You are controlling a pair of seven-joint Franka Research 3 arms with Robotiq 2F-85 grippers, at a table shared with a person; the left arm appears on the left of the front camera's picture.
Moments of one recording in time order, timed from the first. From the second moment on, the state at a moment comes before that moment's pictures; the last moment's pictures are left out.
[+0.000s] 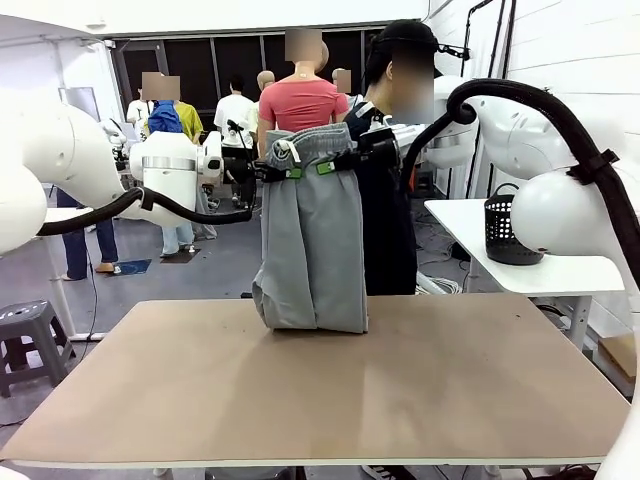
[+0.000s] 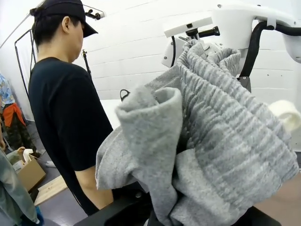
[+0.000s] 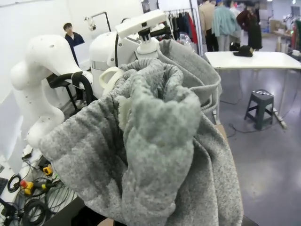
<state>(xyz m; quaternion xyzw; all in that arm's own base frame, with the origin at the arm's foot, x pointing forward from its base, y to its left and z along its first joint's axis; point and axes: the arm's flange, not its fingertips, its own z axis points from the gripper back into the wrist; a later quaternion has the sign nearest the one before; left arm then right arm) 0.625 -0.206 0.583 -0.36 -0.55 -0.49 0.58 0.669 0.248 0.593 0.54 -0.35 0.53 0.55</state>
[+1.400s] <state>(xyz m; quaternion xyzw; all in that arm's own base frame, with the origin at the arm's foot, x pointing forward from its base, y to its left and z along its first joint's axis) 0.513 -0.200 0.487 -0.50 -0.44 -0.46 0.59 0.571 0.242 0.513 0.56 -0.25 0.47 0.64</state>
